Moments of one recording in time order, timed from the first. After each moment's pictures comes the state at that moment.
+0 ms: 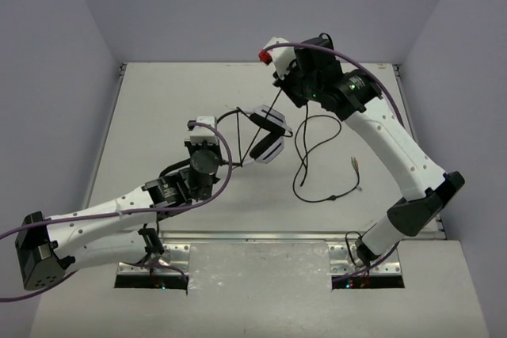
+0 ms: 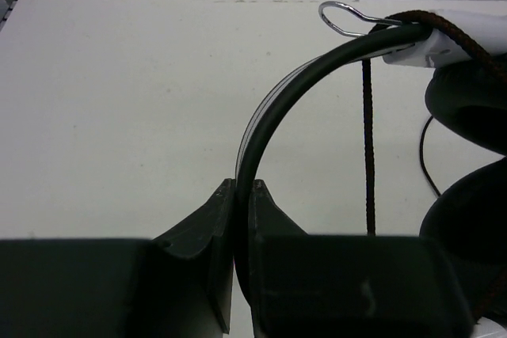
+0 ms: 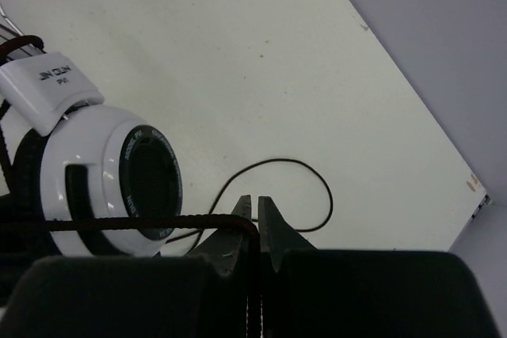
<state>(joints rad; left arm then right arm) -0.99 0.95 0.71 -0.04 -0.98 -0.28 0.62 1.59 1.80 -0.86 0.13 -0.38</state>
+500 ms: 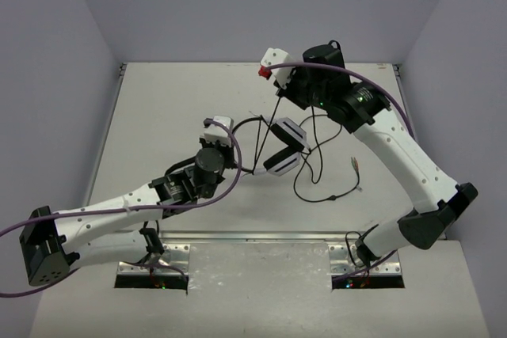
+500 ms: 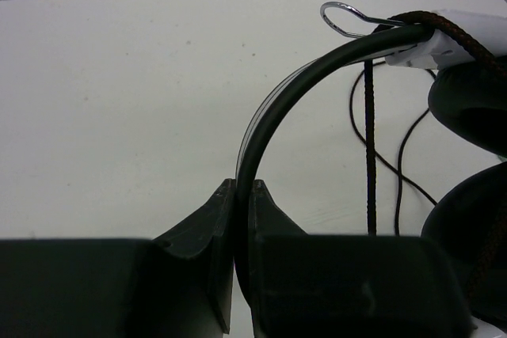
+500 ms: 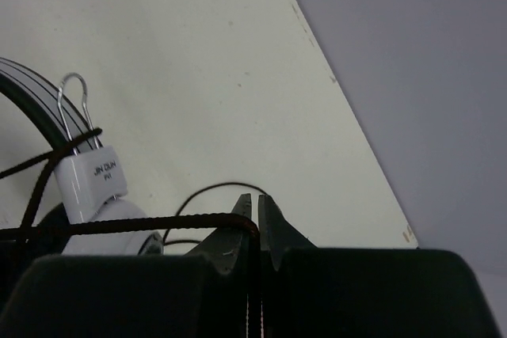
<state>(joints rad) -0.99 1.02 0.72 0.04 -0.76 -0.25 0.63 1.48 1.70 -0.76 0.10 -0.59</state>
